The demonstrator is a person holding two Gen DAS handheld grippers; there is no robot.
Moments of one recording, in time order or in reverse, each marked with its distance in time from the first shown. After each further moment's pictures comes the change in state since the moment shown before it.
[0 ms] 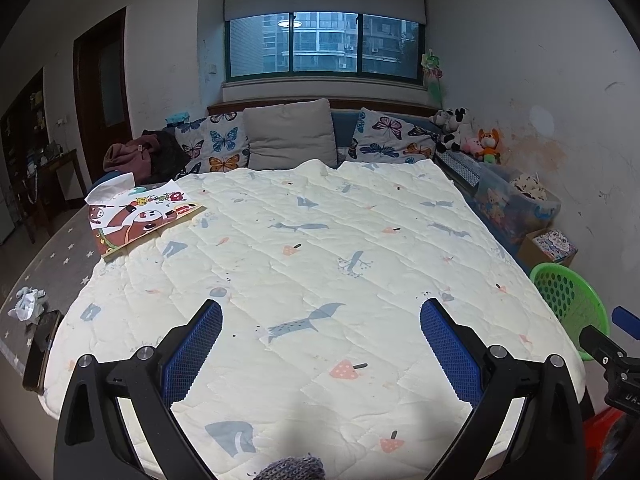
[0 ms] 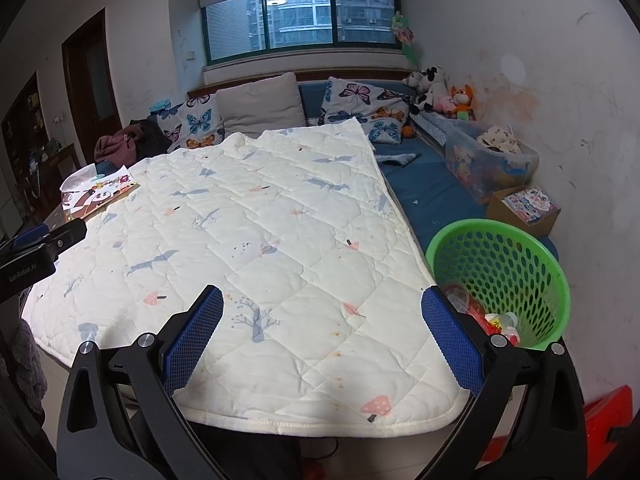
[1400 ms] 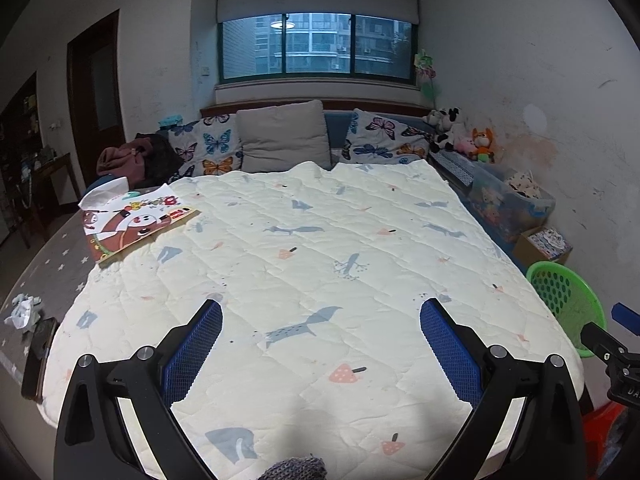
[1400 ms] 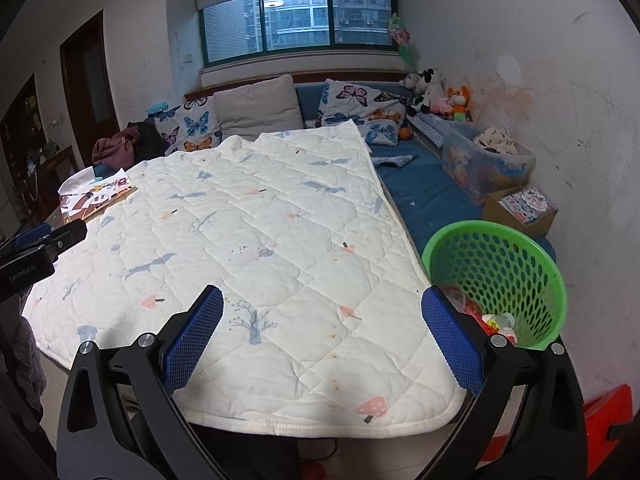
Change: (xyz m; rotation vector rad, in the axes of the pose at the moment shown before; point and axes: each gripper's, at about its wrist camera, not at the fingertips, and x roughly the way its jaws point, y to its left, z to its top) left arm 0.002 -0.002 0.002 0.016 -0.006 -0.010; right arm -0.002 -0.002 0.001 0.001 -0.002 -0.008
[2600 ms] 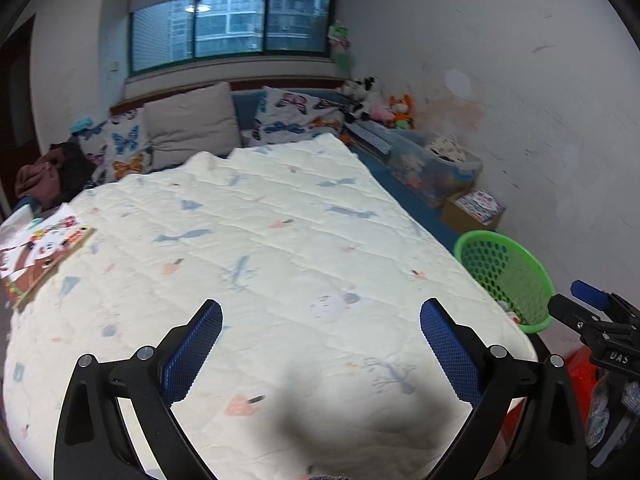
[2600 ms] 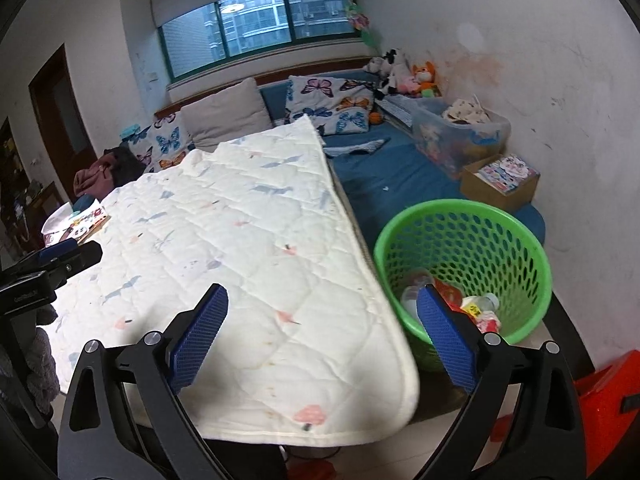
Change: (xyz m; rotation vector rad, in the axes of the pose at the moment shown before) left arm 0.038 -0.062 0.021 0.132 0.083 -0.278; right arm 0.003 -0.063 0.008 0.130 0.020 -0.014
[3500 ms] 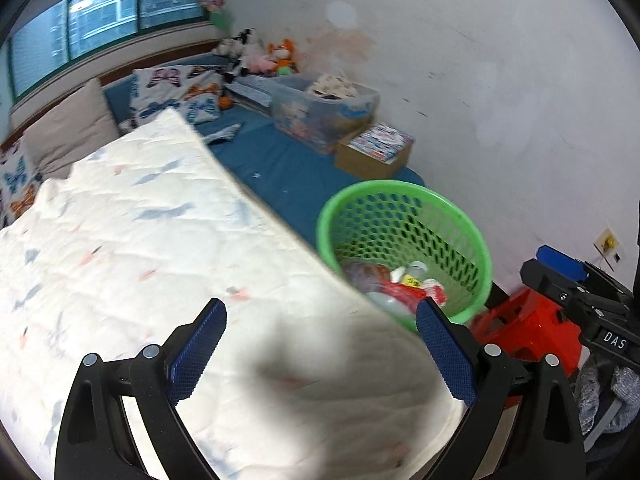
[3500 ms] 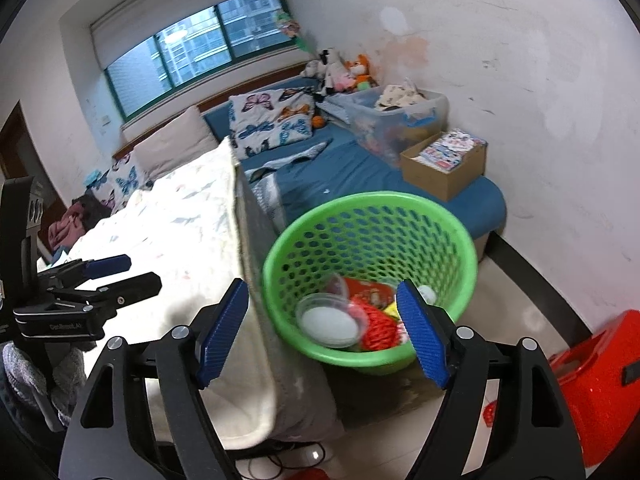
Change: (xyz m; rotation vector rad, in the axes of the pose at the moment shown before) left arm 0.101 -0.165 0.030 0.233 0.188 -0.298; right arm -0.015 -0.128 -0.006 0.183 -0.031 -0.084
